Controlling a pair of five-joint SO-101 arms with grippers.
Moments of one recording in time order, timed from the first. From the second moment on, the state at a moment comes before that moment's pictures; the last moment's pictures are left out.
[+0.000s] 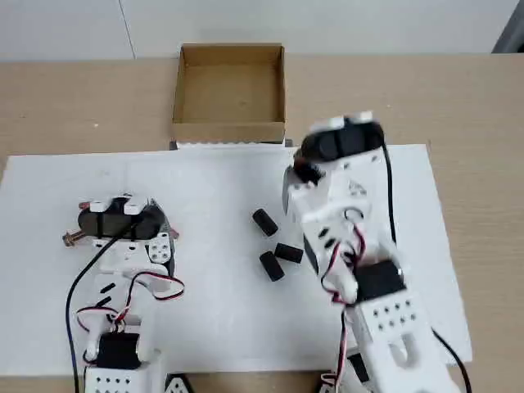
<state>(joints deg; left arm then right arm) -1.3 -103.4 96.4 37.7 2.9 -20.4 -52.0 51.1 36.7 -13.1</state>
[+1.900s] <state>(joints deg) -1.3 -103.4 96.6 50.4 2.3 -19.3 44.6 -42.9 44.0 7.7</state>
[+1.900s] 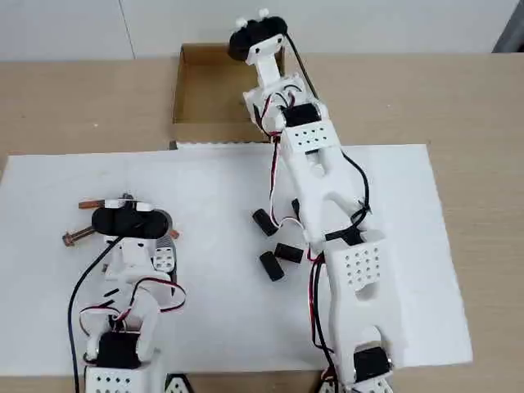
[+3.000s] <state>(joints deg) -1.3 -103.4 96.6 50.4 2.3 -23.4 3.8 -33.0 95.7 -0.5</state>
